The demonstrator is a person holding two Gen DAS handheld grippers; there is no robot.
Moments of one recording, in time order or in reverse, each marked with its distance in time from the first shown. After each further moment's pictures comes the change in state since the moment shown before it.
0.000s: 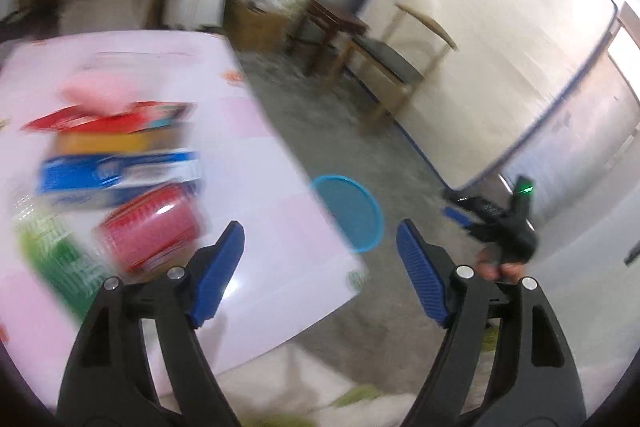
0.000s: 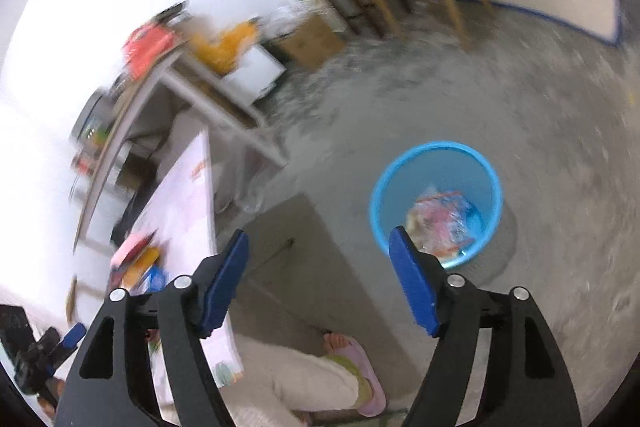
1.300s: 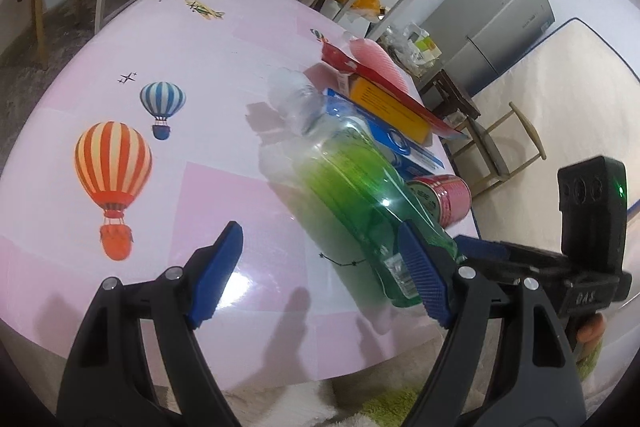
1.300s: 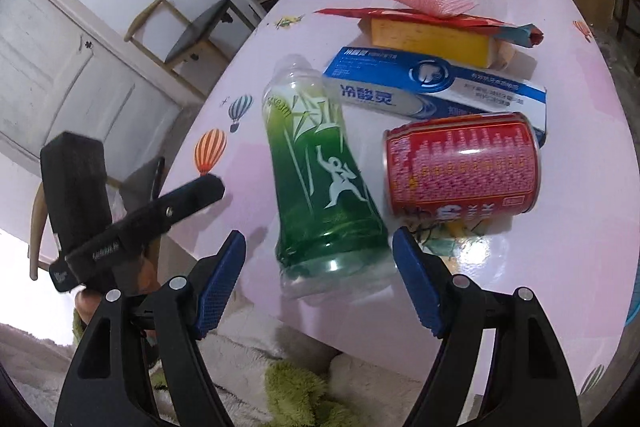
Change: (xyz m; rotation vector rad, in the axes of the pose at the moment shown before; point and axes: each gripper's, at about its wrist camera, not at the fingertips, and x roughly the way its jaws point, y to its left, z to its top) left arm -0.069 0.228 -0.096 -0.408 -0.163 0.175; right arm 0.118 0.352 -0.204 -0.737 0.637 0.239
